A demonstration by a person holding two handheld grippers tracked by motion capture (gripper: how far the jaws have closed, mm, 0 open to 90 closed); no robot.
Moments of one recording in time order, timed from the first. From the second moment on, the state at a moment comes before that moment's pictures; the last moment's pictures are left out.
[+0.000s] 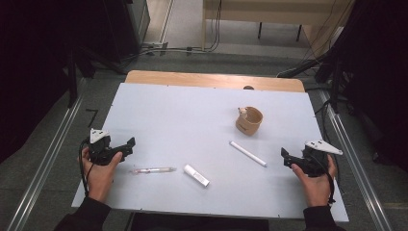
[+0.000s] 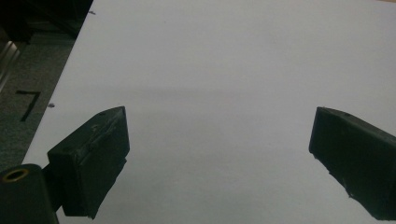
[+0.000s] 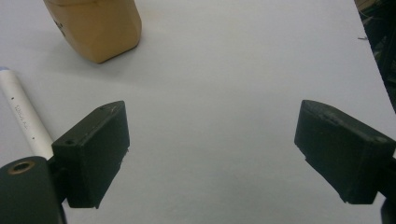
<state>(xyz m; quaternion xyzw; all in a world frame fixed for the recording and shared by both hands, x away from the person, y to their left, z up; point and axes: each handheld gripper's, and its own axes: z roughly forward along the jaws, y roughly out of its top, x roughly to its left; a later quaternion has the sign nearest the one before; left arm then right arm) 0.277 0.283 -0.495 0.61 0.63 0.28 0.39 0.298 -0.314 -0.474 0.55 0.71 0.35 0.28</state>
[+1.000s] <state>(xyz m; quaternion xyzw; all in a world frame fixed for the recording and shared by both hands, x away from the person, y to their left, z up) 0.280 0.282 -0.498 0.61 0.63 0.27 0.39 0.340 -0.247 -0.449 0.49 0.74 0.38 0.27</state>
